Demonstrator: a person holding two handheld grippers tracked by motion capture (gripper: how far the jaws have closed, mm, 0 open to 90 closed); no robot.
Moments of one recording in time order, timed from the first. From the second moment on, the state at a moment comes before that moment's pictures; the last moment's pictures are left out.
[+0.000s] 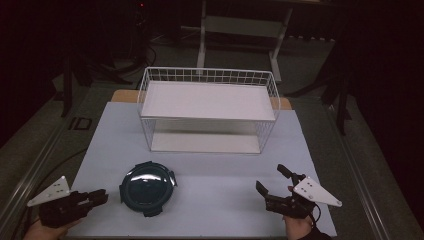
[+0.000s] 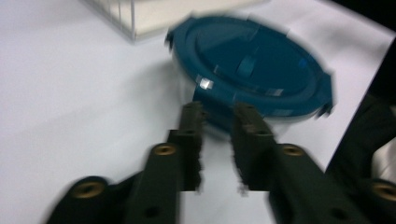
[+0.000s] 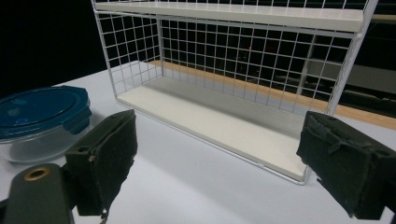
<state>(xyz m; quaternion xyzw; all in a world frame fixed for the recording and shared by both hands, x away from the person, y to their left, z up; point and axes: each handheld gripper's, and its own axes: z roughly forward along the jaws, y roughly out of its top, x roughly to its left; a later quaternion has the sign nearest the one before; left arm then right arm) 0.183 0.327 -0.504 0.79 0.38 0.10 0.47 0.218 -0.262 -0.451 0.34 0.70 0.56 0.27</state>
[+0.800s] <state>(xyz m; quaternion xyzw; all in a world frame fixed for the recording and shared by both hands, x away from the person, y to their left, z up) 0.214 0.291 -0.507 0.81 0.38 0.09 0.43 0.219 -0.262 -0.454 0.34 0.71 0.56 0.26</state>
